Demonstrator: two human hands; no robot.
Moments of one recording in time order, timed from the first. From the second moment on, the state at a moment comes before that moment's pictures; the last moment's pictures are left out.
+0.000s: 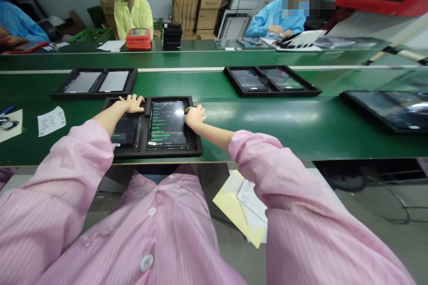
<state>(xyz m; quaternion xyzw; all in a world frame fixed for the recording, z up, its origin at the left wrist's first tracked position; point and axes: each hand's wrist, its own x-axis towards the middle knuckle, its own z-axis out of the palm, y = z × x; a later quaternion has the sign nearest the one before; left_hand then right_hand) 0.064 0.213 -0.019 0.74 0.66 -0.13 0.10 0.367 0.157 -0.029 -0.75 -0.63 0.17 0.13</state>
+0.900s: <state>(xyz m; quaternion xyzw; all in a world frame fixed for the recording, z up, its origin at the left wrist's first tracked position) 0.065 0.216 -0.011 0.71 0.68 -0.13 0.10 0.371 0.178 -0.032 -0.73 -0.64 0.22 0.12</state>
